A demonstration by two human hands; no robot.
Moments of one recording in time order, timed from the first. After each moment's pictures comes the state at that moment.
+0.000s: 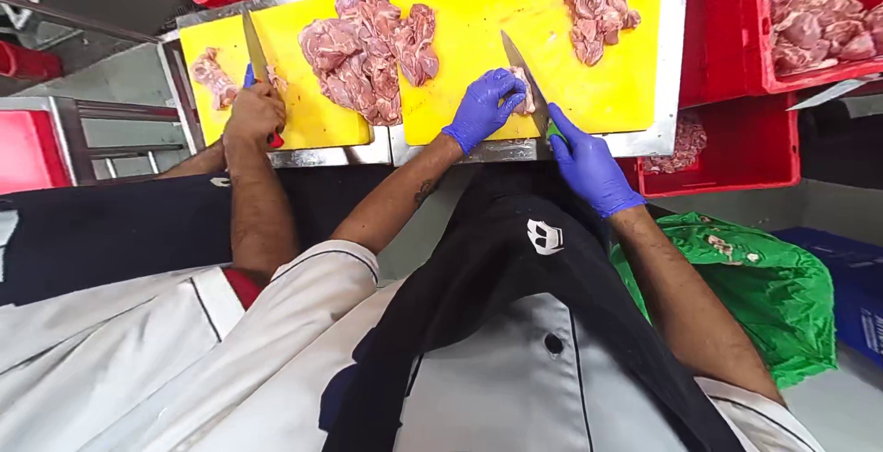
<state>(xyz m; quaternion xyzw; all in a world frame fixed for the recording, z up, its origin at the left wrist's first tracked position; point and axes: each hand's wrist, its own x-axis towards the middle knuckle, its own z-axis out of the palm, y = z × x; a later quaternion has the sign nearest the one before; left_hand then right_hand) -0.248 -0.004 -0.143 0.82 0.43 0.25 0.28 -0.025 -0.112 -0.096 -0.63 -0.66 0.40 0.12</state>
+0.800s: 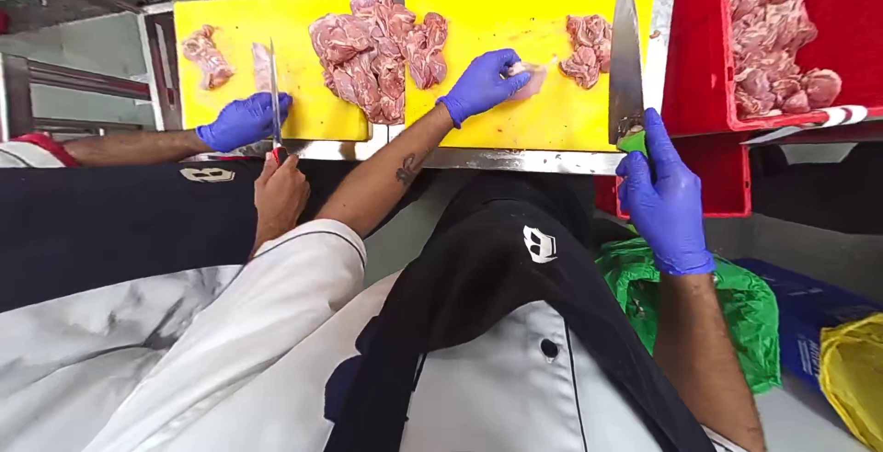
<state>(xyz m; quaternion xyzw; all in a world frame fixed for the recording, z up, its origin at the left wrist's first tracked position) -0.258 0.042 -0.086 0.74 0.47 0.16 0.46 0.029 -0.135 -0.023 -0.69 -0.59 0.35 0.24</state>
